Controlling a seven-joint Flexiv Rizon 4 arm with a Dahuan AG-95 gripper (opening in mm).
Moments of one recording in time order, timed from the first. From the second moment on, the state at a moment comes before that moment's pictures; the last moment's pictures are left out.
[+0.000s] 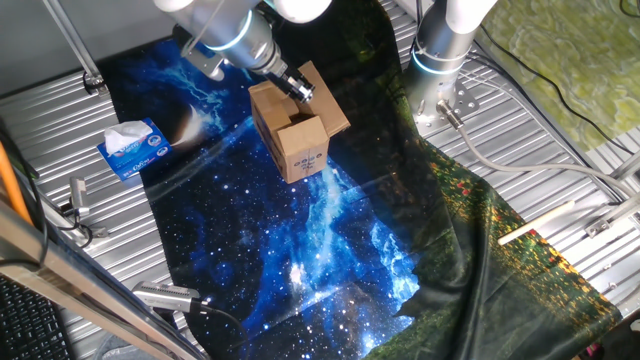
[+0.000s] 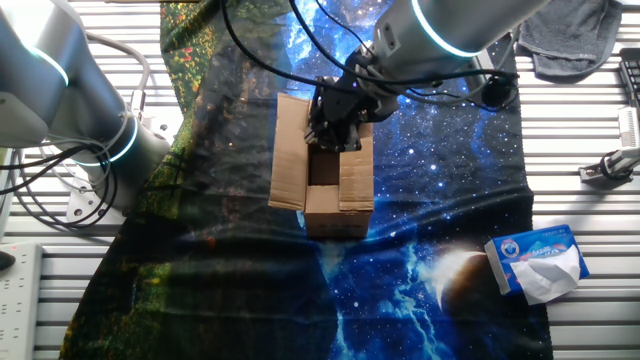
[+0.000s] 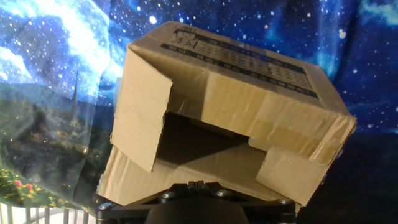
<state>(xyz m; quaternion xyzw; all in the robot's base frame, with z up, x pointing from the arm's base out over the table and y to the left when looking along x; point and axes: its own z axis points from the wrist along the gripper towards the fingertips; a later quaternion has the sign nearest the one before) 0.351 -0.018 0.174 0.15 -0.96 -0.04 0.23</state>
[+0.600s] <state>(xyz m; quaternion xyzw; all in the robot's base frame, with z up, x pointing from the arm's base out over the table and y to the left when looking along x) 0.349 -0.006 0.182 0.17 -0.96 -0.05 0.21</state>
